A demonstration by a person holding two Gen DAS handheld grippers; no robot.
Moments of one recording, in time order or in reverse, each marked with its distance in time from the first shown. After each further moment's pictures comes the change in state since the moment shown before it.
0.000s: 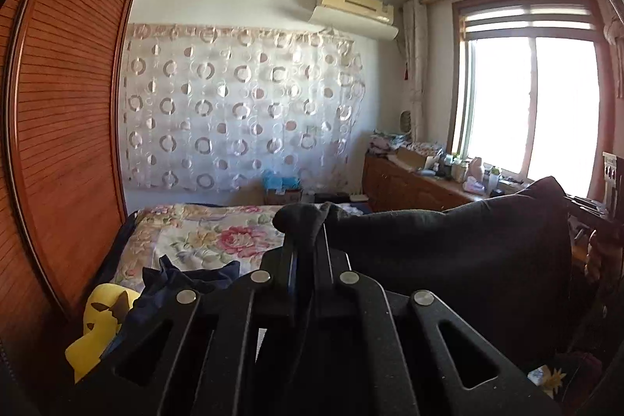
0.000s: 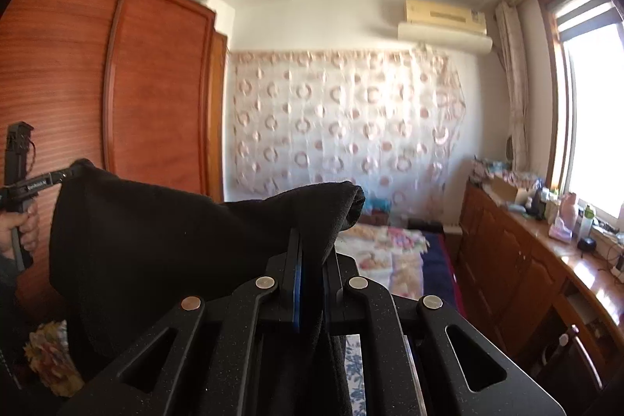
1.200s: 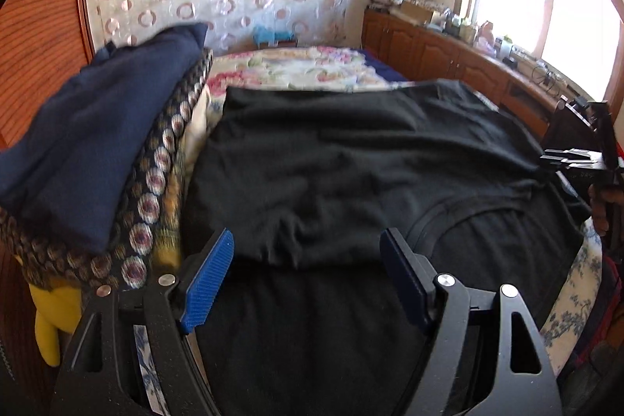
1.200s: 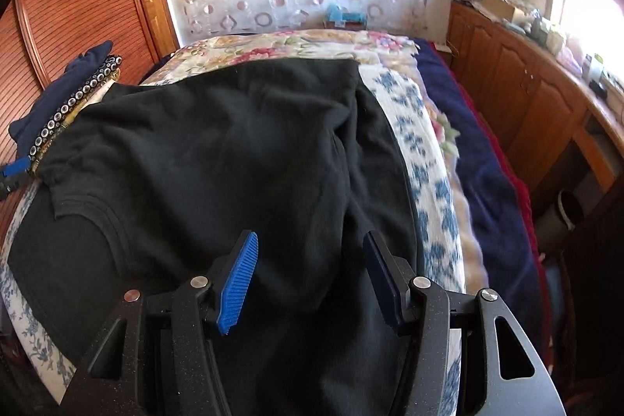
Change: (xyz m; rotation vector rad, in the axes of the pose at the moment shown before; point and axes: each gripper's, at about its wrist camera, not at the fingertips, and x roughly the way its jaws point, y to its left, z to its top) left arm 0.062 -0.018 -0.193 0.051 0.517 -0.016; right arm 0.141 -0.057 -0.091 0.199 0.563 -0.041
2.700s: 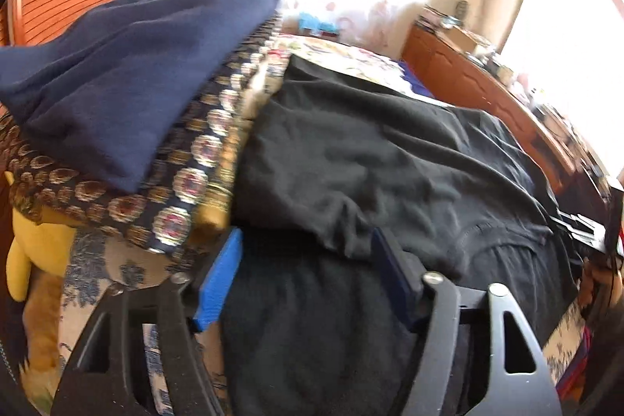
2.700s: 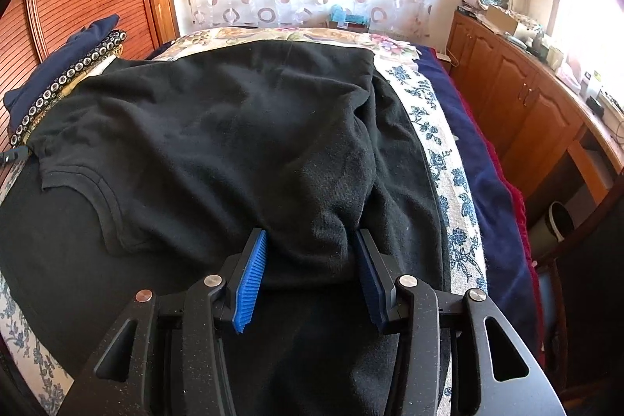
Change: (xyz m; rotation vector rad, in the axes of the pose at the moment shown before) left arm 0.000 0.052 -0.022 -0.269 0.006 0.005; right arm 0.019 0.022 -0.009 -0.092 -0.036 -0.059
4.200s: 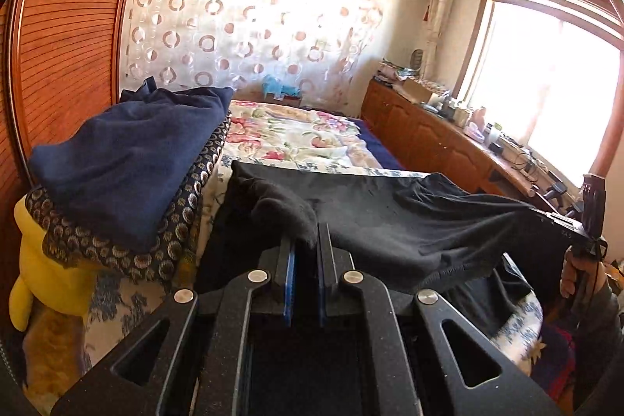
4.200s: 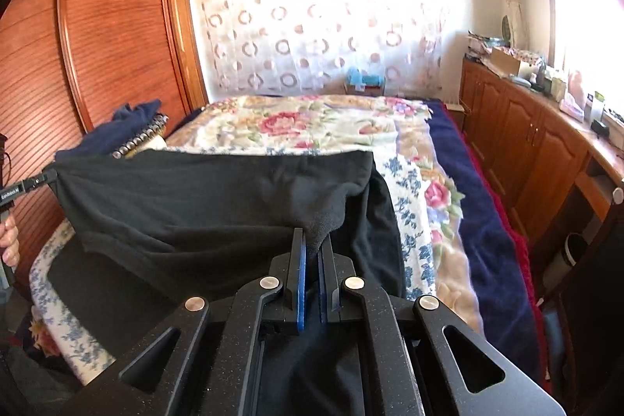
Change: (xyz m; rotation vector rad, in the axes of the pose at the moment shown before) left arm -0.108 -0.044 0.007 0.067 -0.233 -0.131; right arm -0.103 -0.023 0.003 0.023 -0.263 0.107
